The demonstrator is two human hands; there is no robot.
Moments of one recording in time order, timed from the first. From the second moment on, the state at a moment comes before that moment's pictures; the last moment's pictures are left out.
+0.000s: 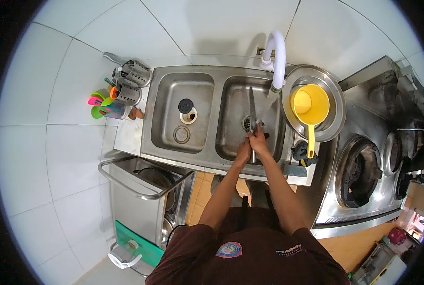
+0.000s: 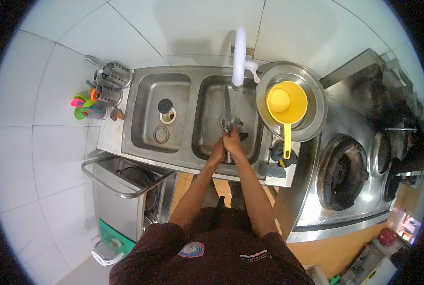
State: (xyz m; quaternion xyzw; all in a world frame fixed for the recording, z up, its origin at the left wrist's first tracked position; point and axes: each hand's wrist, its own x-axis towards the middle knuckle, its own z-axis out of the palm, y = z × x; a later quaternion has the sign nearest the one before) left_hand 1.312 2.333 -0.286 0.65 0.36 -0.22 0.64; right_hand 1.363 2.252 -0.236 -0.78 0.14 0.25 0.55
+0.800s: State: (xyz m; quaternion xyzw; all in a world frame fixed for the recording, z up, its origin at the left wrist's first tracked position) left_hand 1.241 2.388 -0.188 0.68 0.32 -0.21 0.63; right_hand 1.520 2.257 -0.146 -0.42 0.24 0.03 0.87
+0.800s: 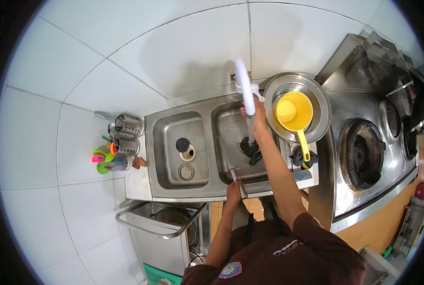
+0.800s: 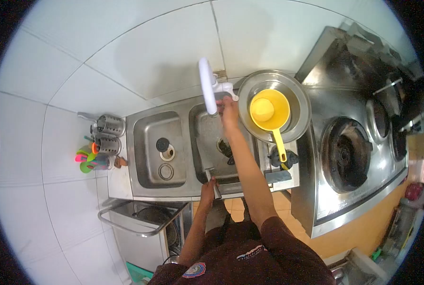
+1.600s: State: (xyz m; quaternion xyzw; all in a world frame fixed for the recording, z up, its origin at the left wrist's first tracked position) left_hand 1.211 2.414 -0.160 0.69 0.32 -0.24 0.59; right_hand 1.343 2.229 -0.282 -0.97 -0.04 0.14 0.17
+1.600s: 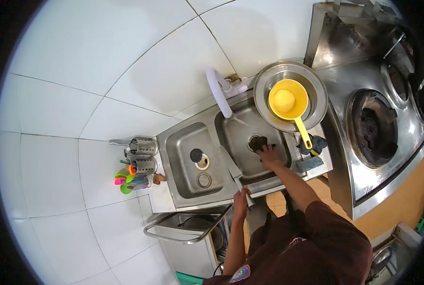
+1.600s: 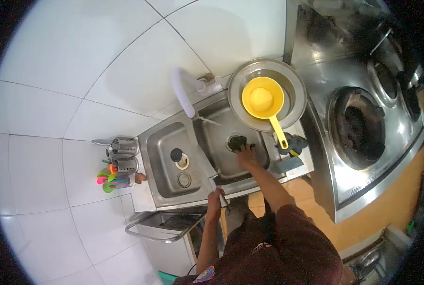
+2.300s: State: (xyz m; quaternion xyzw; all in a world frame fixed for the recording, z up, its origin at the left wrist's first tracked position) left_hand 1.195 2.392 -0.107 0.67 0.32 -0.17 0.65; right_hand 1.370 2.221 -0.102 -0.68 0.00 -0.10 0.73
